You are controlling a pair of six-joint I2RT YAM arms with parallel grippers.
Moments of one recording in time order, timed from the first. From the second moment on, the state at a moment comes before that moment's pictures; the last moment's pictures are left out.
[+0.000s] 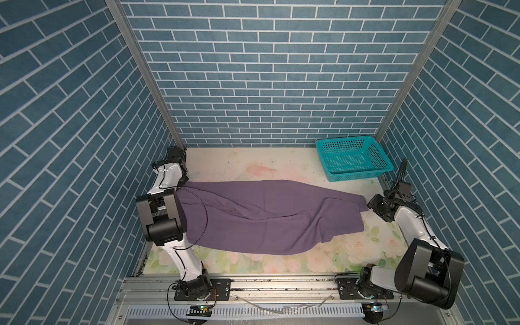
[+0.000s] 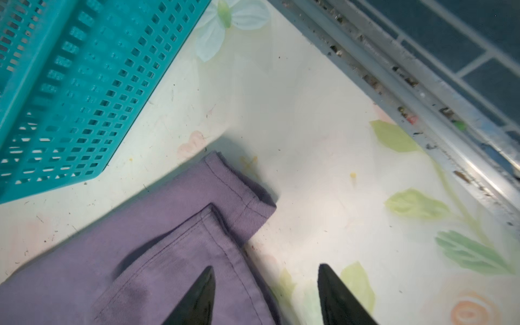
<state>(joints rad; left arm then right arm) 0.28 1.86 1.51 -0.84 -0.49 -0.66 -0.31 1.33 0.80 -0.50 -0.11 0.40</state>
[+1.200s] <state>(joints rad) -0.25 1.90 1.29 -0.71 -0.13 -0.62 -0.29 1.73 1.10 -0.42 -0.27 0.47</state>
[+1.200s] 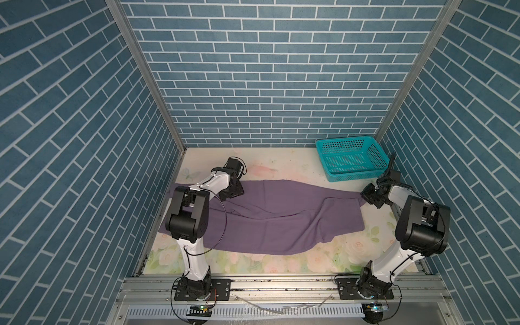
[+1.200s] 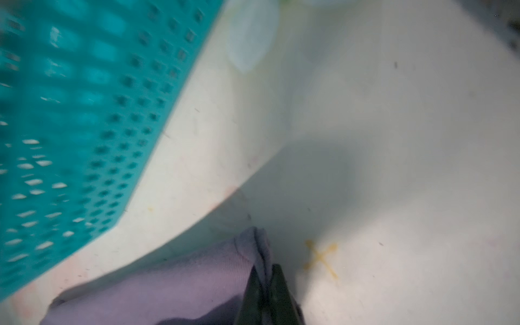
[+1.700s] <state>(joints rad) -0.27 1.86 1.17 -0.62 -0.10 -0.64 -0.23 1.33 1.12 -0.40 -0.19 0.47</state>
